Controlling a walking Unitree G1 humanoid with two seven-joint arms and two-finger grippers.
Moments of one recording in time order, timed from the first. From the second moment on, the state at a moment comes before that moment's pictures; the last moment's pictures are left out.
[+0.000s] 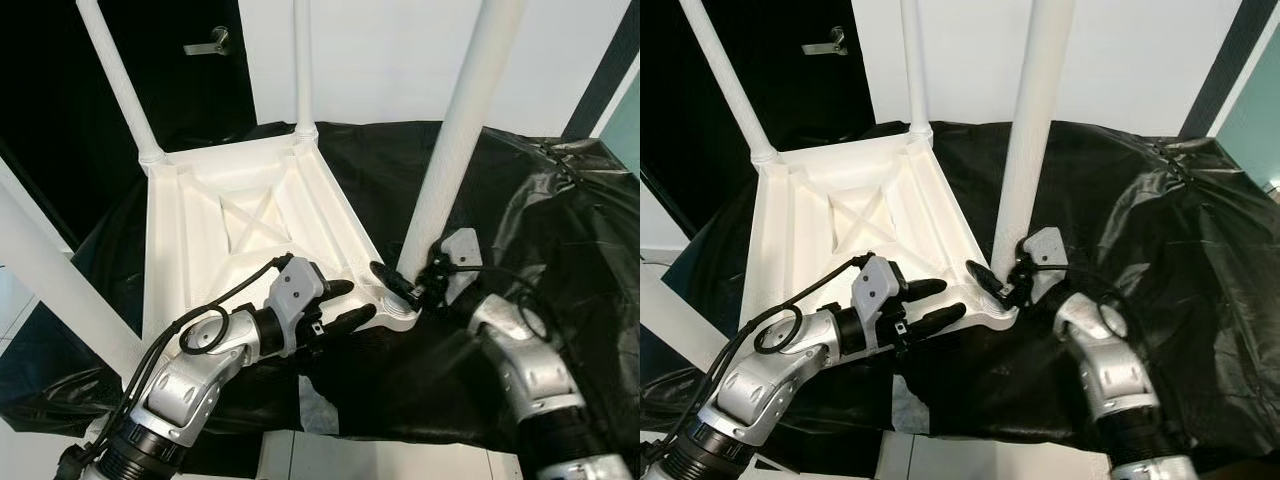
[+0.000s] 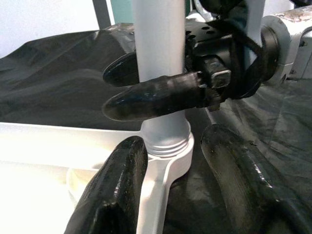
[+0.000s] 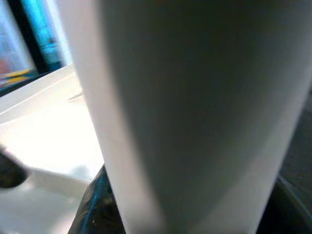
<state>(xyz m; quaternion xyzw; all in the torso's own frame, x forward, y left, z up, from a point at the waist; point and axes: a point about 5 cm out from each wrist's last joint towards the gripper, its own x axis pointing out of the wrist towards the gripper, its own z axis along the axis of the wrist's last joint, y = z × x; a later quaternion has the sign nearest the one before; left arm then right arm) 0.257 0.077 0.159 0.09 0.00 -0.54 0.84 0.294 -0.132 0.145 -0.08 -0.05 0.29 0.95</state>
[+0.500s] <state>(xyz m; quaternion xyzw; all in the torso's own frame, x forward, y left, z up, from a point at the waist) 0.257 0.080 0.158 0.09 0.00 -0.54 0.84 0.288 -0.101 0.136 -0.03 -0.04 0.08 1.00</state>
